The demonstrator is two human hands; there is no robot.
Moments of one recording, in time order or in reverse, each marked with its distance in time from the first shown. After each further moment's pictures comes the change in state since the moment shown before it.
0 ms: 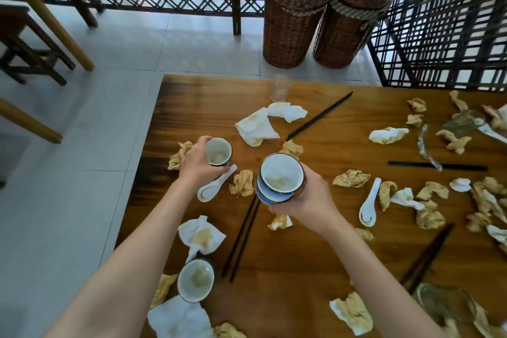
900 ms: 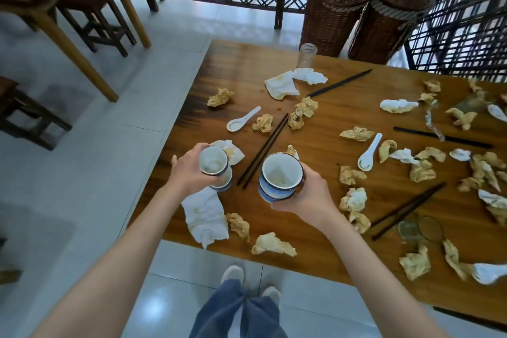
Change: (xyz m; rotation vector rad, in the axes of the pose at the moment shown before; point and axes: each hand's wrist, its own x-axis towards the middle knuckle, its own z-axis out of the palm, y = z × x) left_hand -0.229 -0.047 -0.032 0.042 -0.013 -0.077; right_hand -0.162 0.031 0.015 -0.031 -0.163 -0.042
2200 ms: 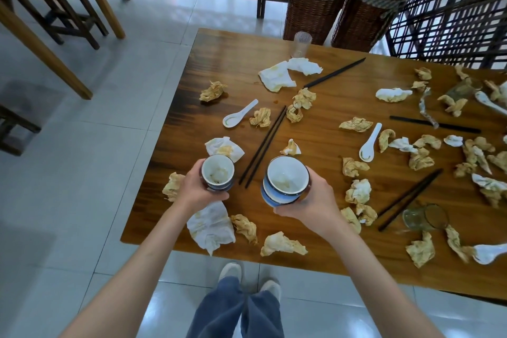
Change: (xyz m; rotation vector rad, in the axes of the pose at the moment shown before) left_hand -0.005 -0.037 0.040 -0.410 -0.060 -0.044; right_hand -0.005 0.005 0.028 0.001 0.080 0.040
